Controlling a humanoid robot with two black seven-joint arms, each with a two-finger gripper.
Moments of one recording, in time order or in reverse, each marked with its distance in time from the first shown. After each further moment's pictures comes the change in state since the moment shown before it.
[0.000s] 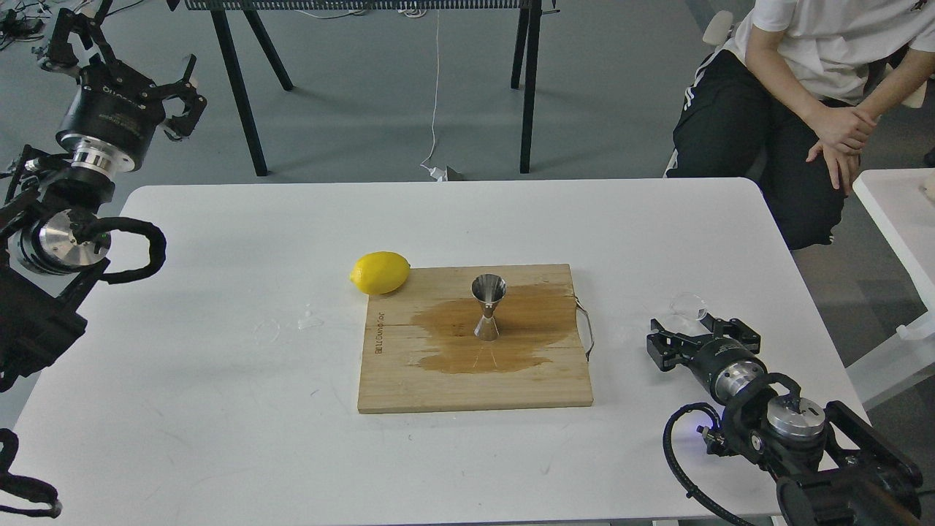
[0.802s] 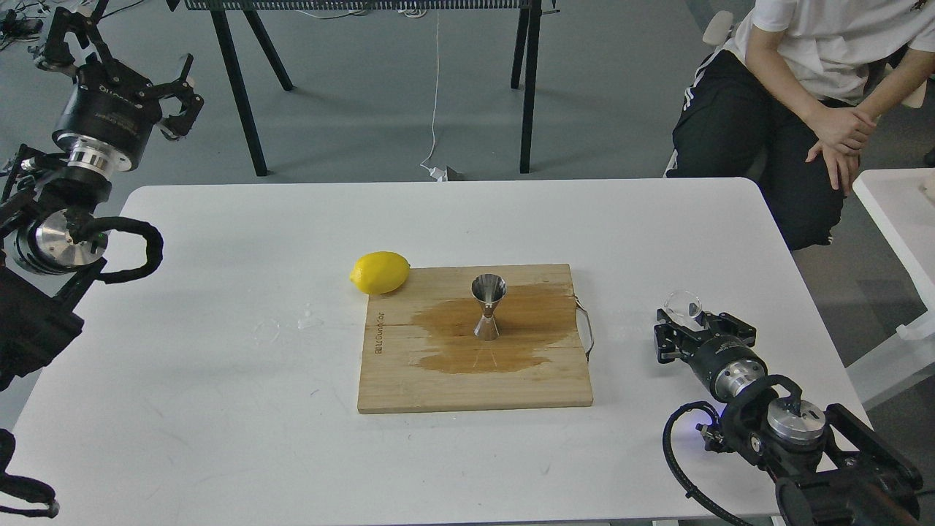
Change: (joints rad) left arm 0.000 0.006 0.000 0.000 0.000 0.000 0.000; right arm -0.008 0.001 0.000 -0.004 0.000 0.069 -0.012
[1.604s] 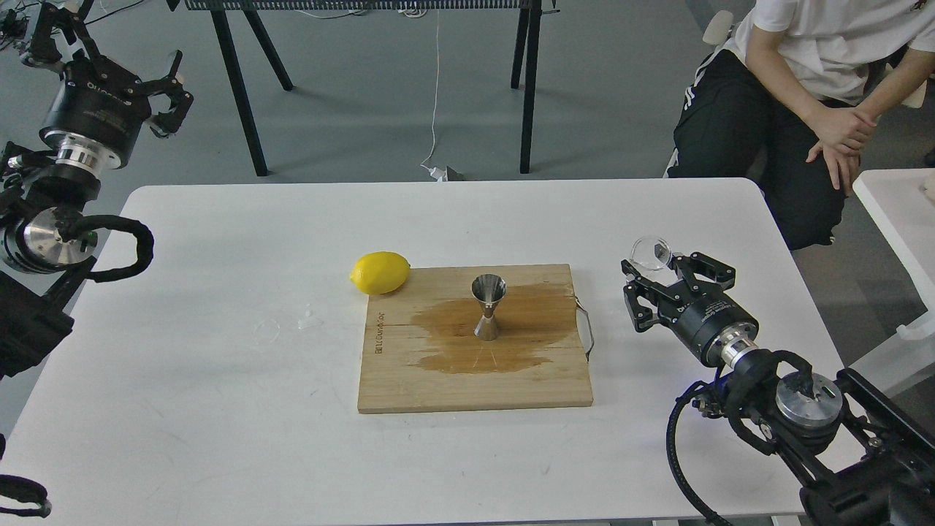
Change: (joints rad) left arm 0.000 0.020 -0.001 -0.002 -0.002 0.000 -0.001; right arm -0.044 -0.118 -0.040 0.487 -0.210 -0.091 -0.010
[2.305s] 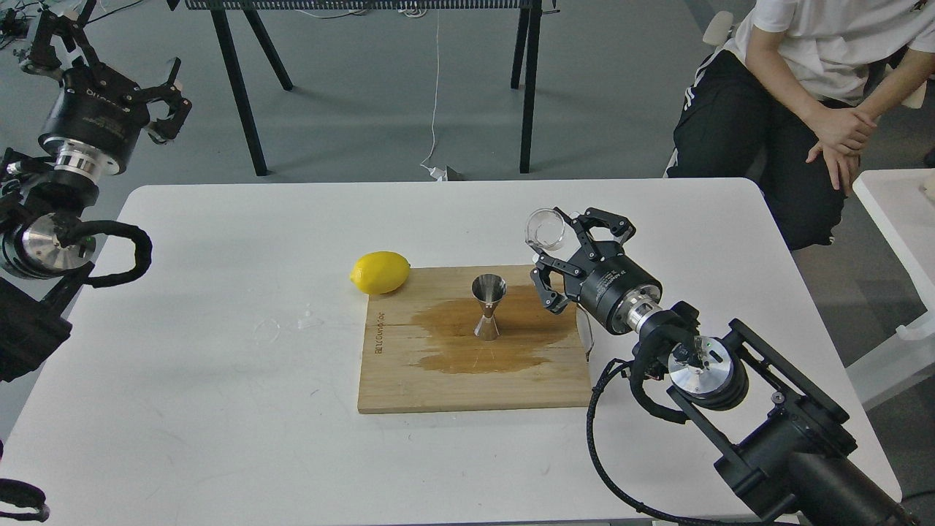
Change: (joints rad) left arm 0.015 0.003 0.000 0.002 0.002 0.000 -0.001; right arm 0.150 0.195 -0.120 0.046 -0.463 -0.162 0.007
